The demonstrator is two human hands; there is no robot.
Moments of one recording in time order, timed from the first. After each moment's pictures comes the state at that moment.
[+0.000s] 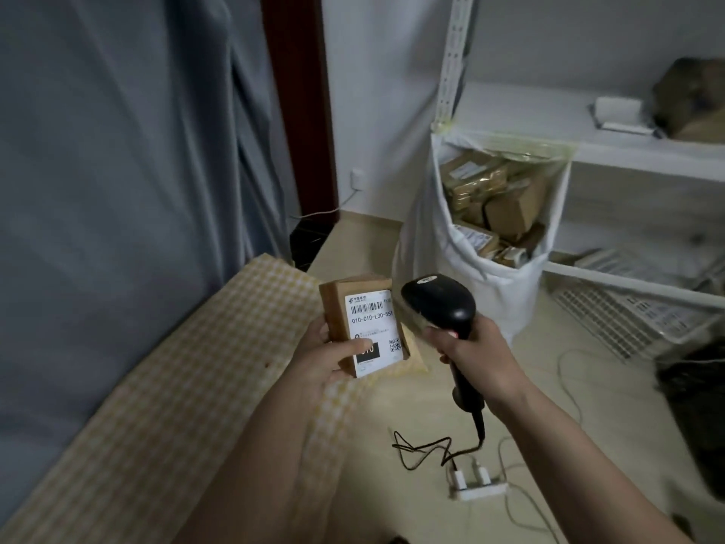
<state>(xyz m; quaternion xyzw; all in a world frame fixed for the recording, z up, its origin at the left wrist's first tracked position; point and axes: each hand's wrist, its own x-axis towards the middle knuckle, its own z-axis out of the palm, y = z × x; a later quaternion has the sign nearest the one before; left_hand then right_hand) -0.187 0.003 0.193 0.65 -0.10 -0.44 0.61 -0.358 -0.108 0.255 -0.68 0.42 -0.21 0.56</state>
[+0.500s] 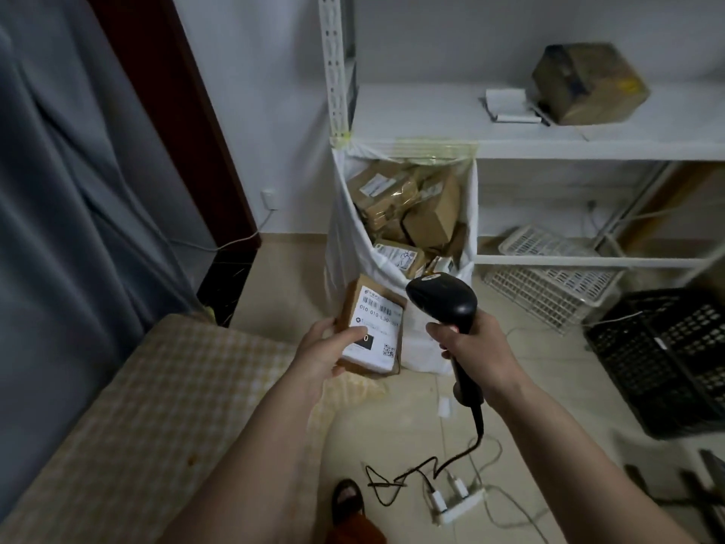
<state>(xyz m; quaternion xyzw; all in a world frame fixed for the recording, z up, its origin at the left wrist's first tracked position) -0.179 -0.194 0.182 0.69 -0.17 -0.50 0.50 -0.371 -0.255 0.243 -0.60 0.54 -0.28 0.52</state>
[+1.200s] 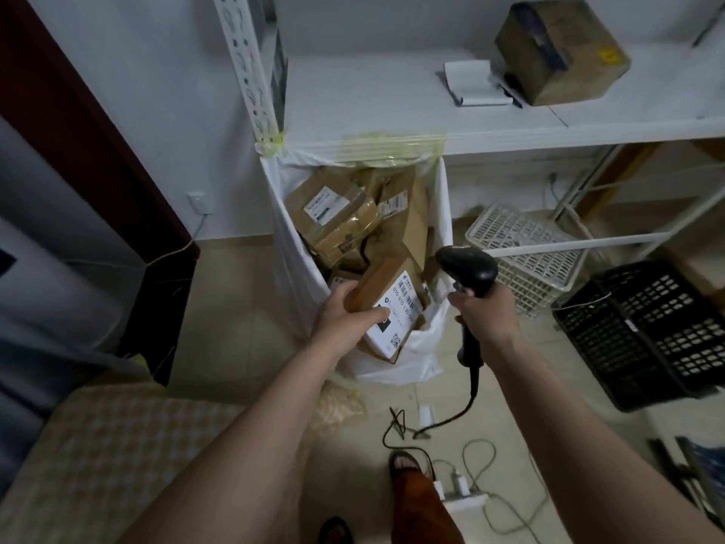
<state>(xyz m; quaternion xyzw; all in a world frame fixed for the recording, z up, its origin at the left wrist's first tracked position) -0.148 -0.435 0.167 0.71 -0.34 -0.48 0.40 -0.334 -0.484 0.202 -0.45 0.69 -0.33 0.45</state>
